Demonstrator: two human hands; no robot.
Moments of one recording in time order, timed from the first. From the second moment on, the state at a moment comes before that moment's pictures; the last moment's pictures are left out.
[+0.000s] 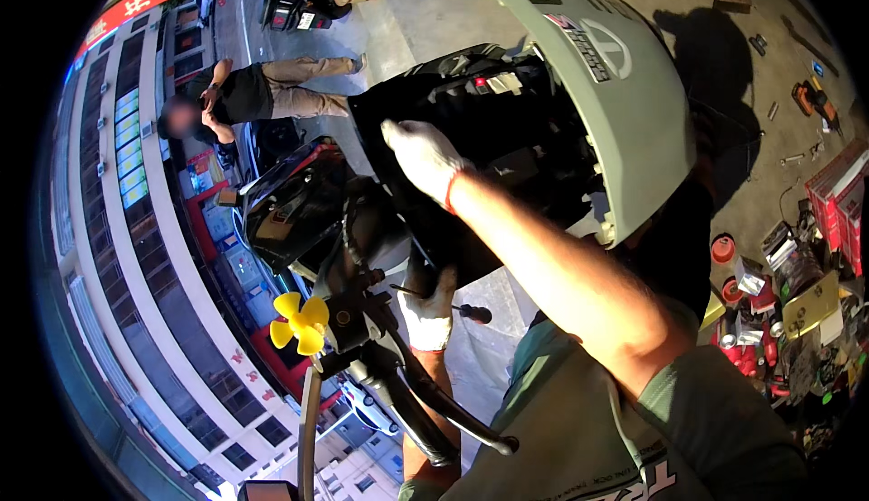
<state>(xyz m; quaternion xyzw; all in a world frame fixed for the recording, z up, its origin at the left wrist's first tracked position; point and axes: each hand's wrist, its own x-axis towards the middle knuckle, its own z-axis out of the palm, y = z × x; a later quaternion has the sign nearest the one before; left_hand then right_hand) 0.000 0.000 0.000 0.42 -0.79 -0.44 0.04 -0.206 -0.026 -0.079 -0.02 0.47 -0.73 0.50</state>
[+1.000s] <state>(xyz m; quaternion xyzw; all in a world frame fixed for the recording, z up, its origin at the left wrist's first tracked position) -0.022 -0.008 -0.002 0.43 -0.82 -0.39 0.02 -0.096 0.001 -0.136 -0.08 0.33 -0.80 0.49</state>
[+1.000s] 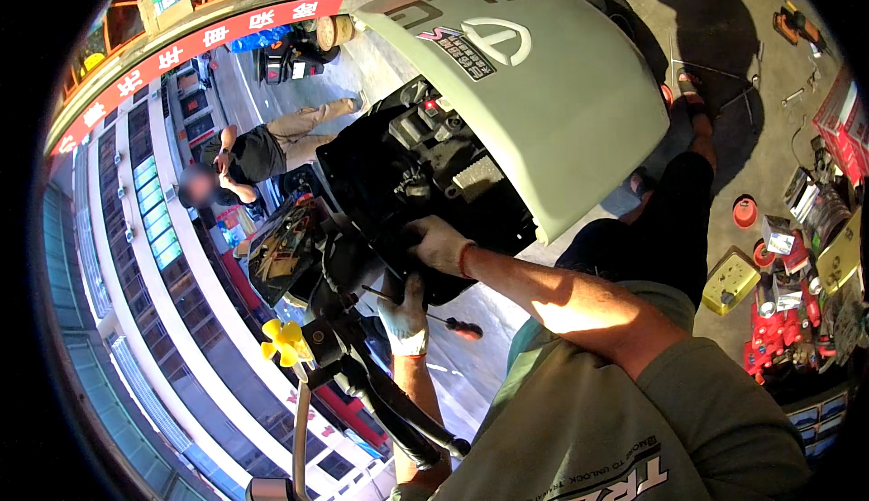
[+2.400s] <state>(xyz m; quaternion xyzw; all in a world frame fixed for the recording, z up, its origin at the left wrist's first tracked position) -0.024 -0.009 0.009 0.44 -0.80 -0.40 0.03 -0.116 0.006 -0.139 -0.14 0.30 -0.75 0.57</state>
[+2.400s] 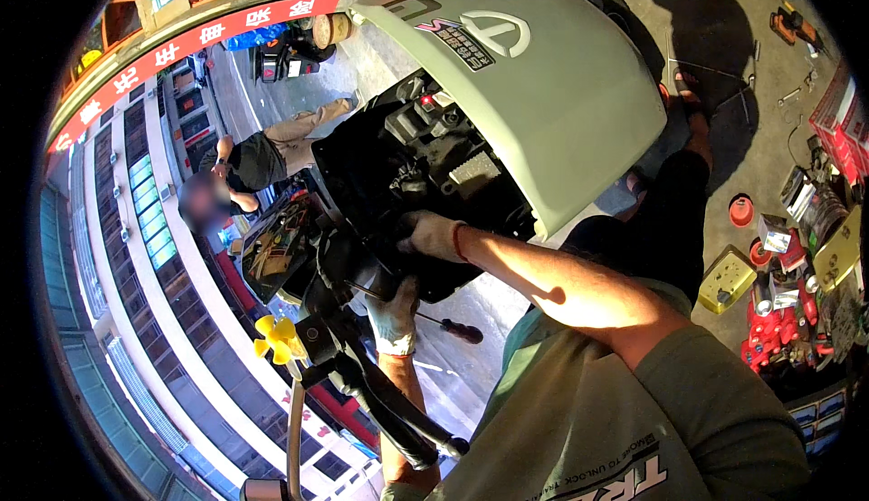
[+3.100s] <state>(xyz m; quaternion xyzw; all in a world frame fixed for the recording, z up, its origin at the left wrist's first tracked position) -0.030 0.000 0.004 0.45 -0.77 -0.45 0.06 -0.096 0.026 -0.122 -0.12 0.44 -0.81 0.36</state>
